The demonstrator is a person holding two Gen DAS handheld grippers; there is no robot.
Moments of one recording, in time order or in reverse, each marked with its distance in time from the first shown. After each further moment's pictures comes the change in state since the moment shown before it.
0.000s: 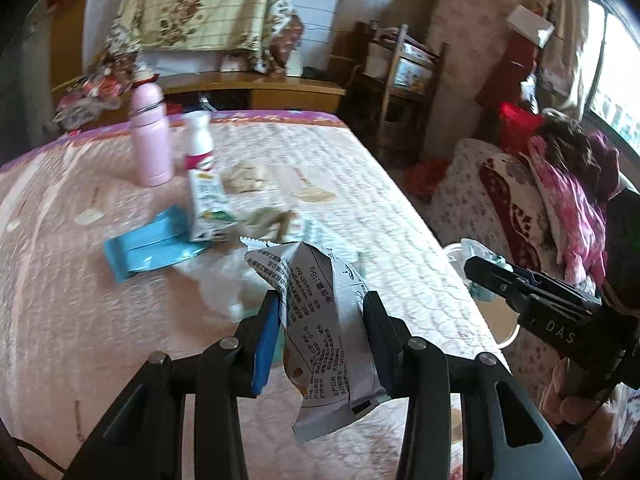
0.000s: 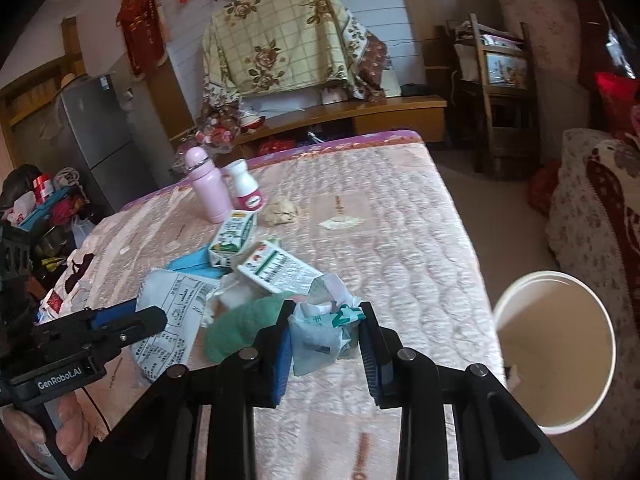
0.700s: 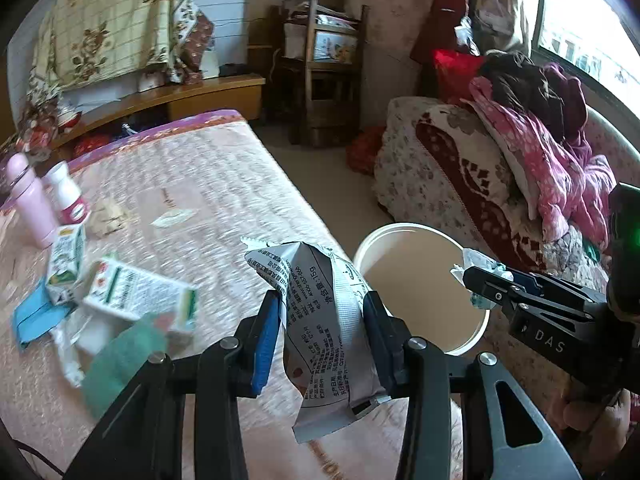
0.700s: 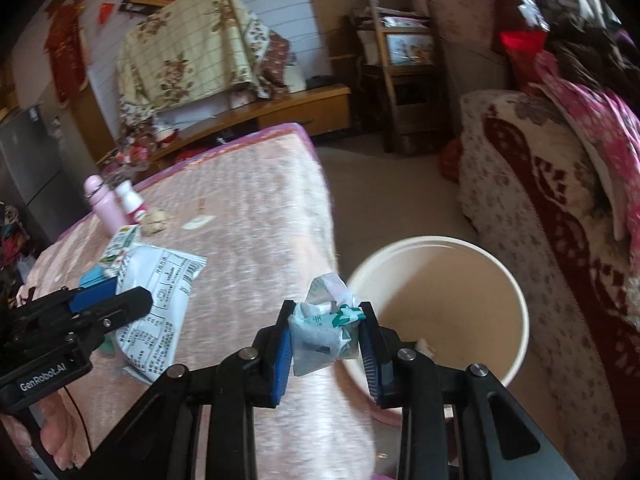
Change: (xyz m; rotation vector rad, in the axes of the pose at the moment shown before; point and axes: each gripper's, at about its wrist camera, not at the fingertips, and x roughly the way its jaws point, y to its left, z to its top) left arm 0.080 -0.150 0.018 0.218 0.051 -0.093; right arm -0.041 -0.155 -0.021 0.157 0.018 -0.232
